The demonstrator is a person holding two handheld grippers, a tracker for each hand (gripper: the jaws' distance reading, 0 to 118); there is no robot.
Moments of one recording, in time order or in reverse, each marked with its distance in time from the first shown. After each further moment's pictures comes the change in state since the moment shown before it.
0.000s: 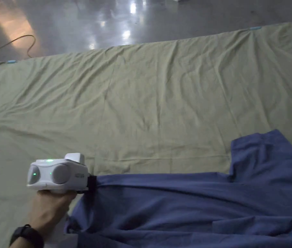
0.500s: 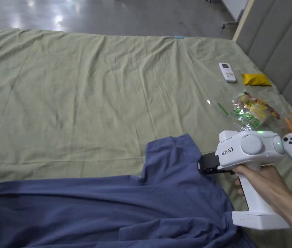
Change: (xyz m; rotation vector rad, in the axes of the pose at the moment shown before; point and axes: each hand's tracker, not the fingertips) left arm -0.002 0.013 0.002 -0.094 -0.039 0.026; right arm 0.100 0.056 -0.319 -0.685 -0.058 -0.054
